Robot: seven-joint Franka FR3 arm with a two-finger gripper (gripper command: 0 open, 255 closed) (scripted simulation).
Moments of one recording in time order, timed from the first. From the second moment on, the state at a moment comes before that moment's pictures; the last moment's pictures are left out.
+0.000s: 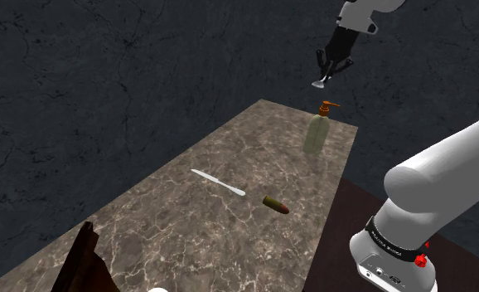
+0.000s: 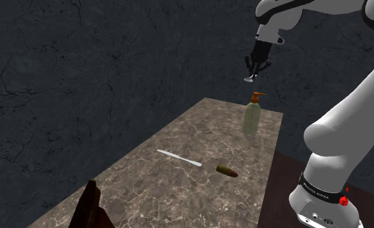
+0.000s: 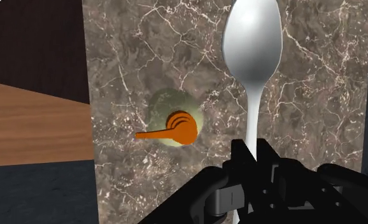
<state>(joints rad) -0.39 -0.32 -0.15 -2.10 0.16 1.78 0.71</state>
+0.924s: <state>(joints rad) -0.52 -0.18 -0.39 -1.93 0.13 1.69 0.36</state>
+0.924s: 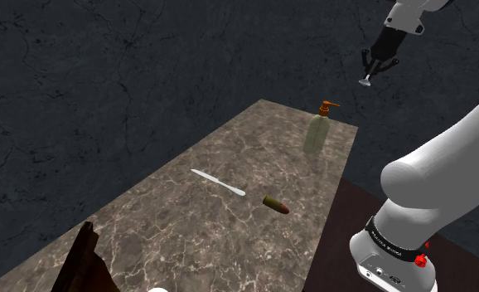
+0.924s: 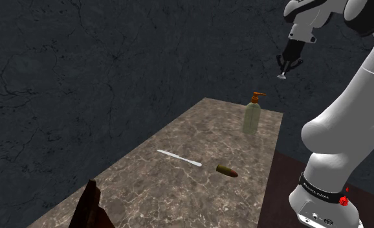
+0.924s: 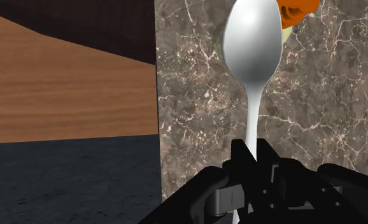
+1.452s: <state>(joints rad) -0.53 -0.14 -0.42 -1.97 0.14 1.76 0.30</state>
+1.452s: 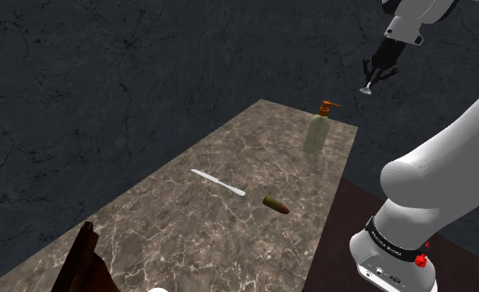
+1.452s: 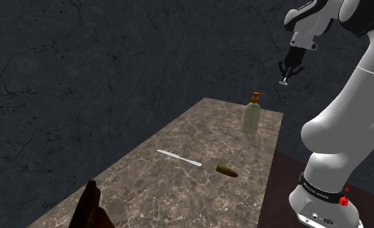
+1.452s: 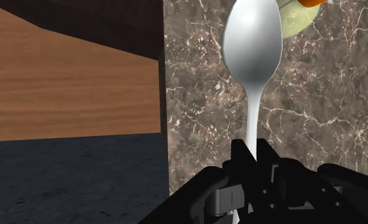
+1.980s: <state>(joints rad) -0.53 -0.12 -0.42 -2.06 0.15 1.86 0.28</state>
